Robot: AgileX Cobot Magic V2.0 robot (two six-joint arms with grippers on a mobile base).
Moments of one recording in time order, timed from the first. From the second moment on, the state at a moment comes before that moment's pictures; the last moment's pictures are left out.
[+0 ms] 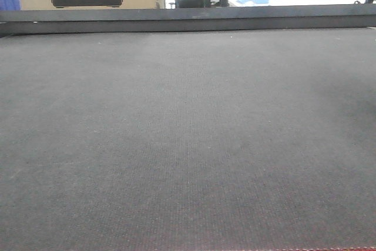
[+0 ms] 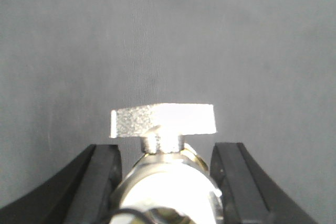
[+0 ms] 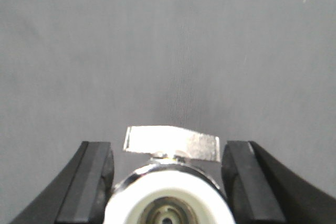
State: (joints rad) left arm 0.03 1.11 -1.41 -0.04 1.05 0.02; right arm 0.11 1.06 -1.31 0.09 0.91 -0.08
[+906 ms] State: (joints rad) left arm 0.03 1.04 -1.41 -0.04 0.94 0.02; right arm 0.11 1.06 -1.36 0.09 0.90 -0.08
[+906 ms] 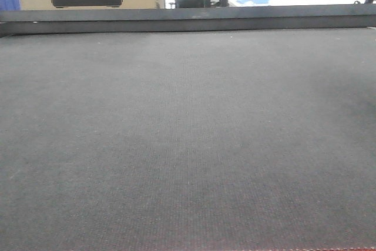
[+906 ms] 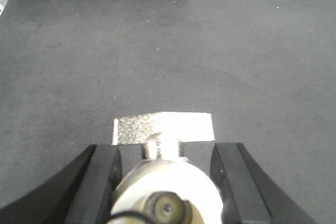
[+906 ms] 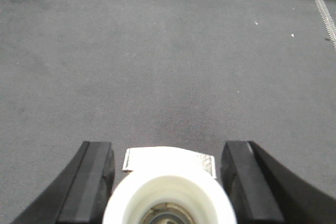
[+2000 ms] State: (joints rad) left arm 0.03 1.04 -1.41 -0.04 0.94 0.02; right arm 0.11 1.06 -1.36 0.10 0.89 -0.08
